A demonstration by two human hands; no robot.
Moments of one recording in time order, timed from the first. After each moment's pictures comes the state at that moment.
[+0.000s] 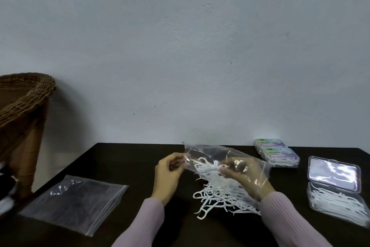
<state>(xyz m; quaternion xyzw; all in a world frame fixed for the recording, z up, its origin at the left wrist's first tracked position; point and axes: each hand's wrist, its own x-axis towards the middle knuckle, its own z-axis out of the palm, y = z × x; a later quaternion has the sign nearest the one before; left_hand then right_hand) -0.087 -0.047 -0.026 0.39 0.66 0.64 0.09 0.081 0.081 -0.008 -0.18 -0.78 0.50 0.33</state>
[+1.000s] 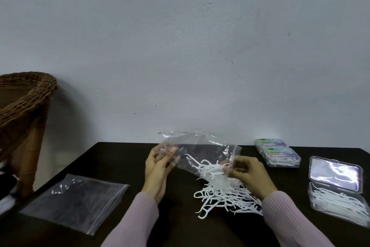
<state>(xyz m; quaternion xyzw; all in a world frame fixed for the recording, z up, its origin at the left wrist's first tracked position) -0.097 -0.054 -0.009 0.20 0.44 0.84 0.24 0.082 0.082 -0.006 -0.23 -0.78 0.48 0.32</state>
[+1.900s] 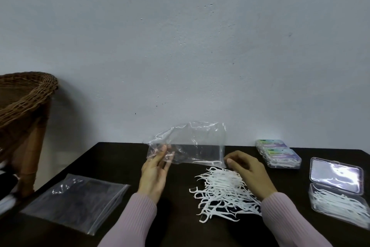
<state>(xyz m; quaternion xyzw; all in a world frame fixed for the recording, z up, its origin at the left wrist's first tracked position) -0.102 -0.059 -0.006 0.12 0.29 0.90 0.31 0.081 0.079 -0.002 -0.25 -0.79 0.44 0.34</state>
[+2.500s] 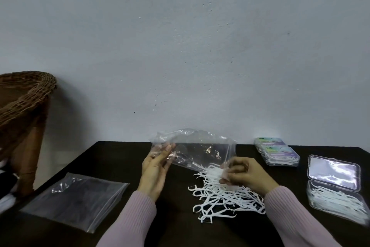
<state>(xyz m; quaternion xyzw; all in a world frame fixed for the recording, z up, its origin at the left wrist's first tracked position) -0.102 -0.057 -0.008 0.19 0.35 0.87 0.29 0.086 0.088 0.000 -0.20 -0.72 0.64 0.21</state>
